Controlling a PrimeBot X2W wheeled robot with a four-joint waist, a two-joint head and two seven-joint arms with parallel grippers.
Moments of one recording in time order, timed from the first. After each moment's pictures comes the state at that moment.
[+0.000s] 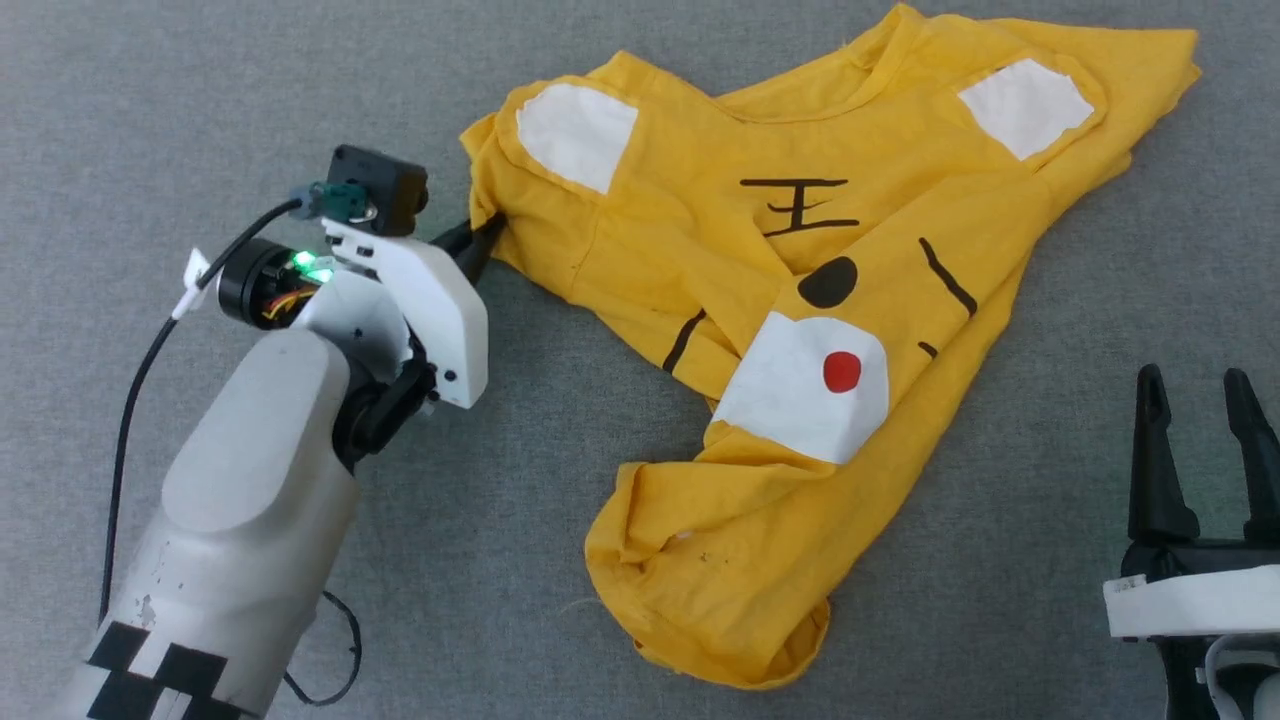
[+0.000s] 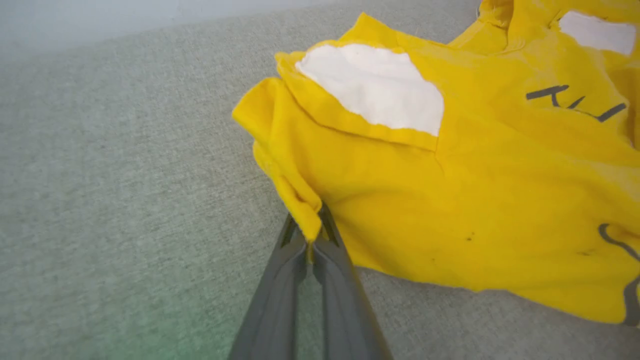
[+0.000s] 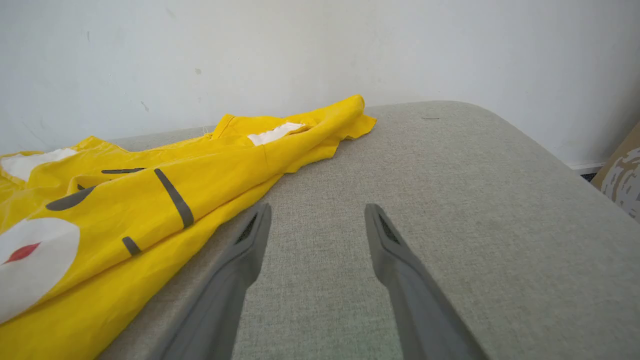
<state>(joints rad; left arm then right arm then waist) -0.74 0.31 -0.45 0.48 -0.51 -0.12 0.27 0.02 -0.05 -0.19 -0.12 0.21 0.13 -0.19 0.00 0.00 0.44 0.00</state>
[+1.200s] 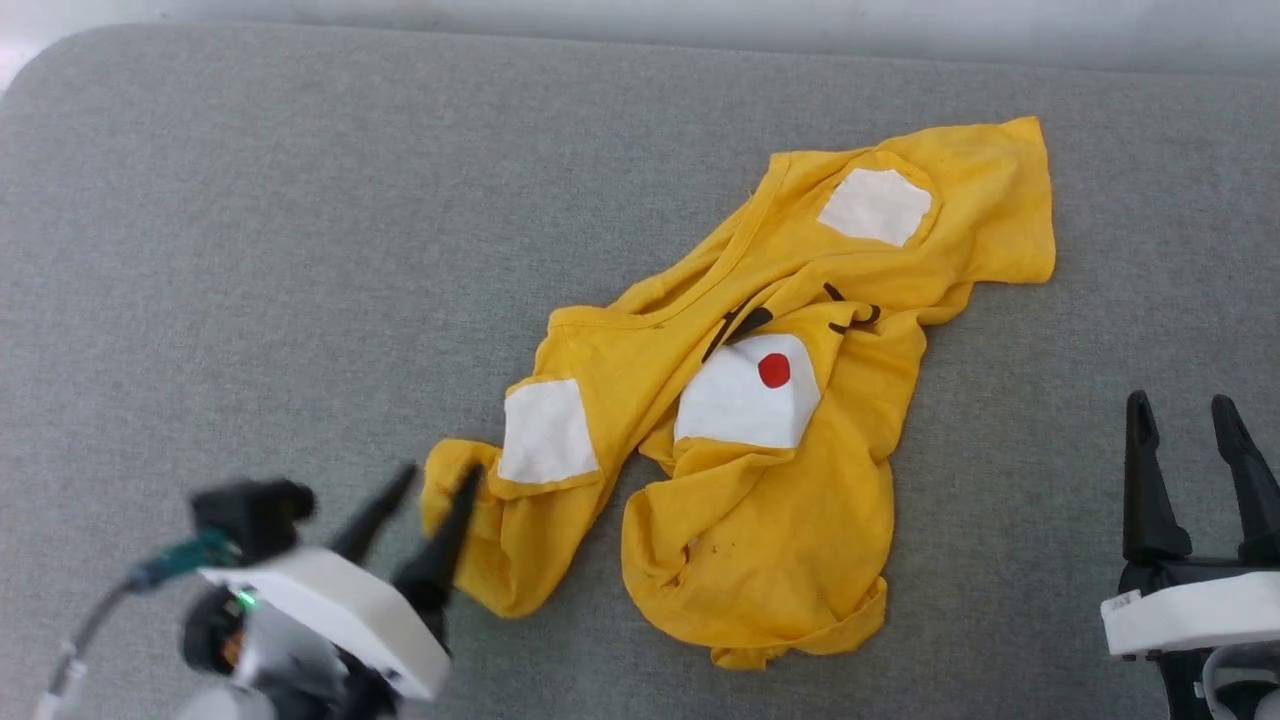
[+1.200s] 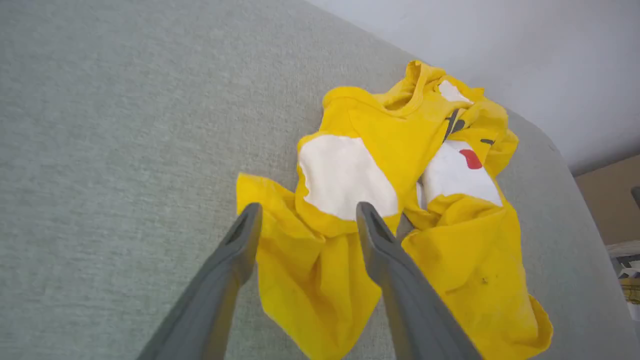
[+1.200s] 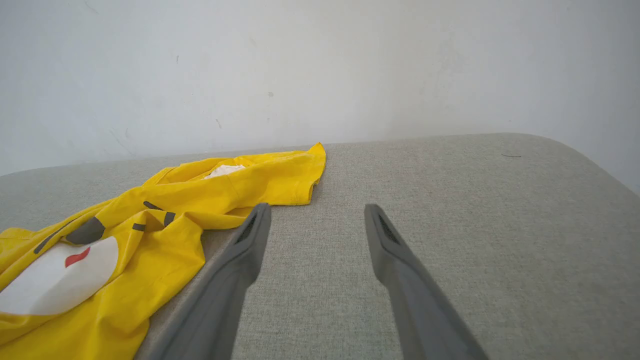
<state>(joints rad) 0.02 0.39 -0.29 -0.26 -0.76 0.16 0.23 0.04 -0.05 -0.19 -0.11 0.19 0.13 -0.12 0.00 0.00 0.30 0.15</state>
